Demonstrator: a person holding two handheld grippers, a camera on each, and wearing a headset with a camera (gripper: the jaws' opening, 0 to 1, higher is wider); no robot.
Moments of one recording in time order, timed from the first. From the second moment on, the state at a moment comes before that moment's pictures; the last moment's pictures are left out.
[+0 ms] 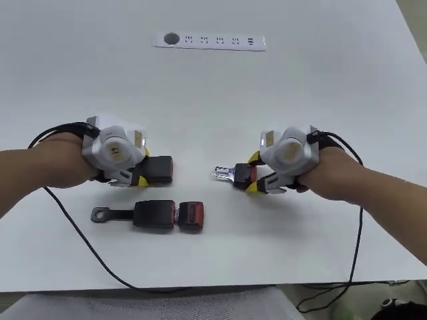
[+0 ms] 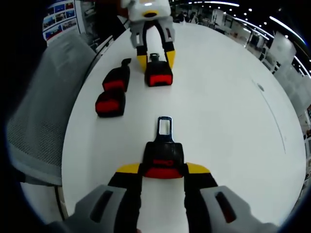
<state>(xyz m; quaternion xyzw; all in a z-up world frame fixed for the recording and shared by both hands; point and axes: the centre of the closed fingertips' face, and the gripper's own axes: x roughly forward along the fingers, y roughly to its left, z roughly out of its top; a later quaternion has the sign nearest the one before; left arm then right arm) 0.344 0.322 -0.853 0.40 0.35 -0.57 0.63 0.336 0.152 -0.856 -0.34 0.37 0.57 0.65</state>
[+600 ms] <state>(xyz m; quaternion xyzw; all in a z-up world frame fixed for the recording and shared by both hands) 0.344 0.323 -0.855 0.41 0.35 -0.58 0.62 0.340 0.224 -0.860 -0.34 0.36 0.57 0.65</state>
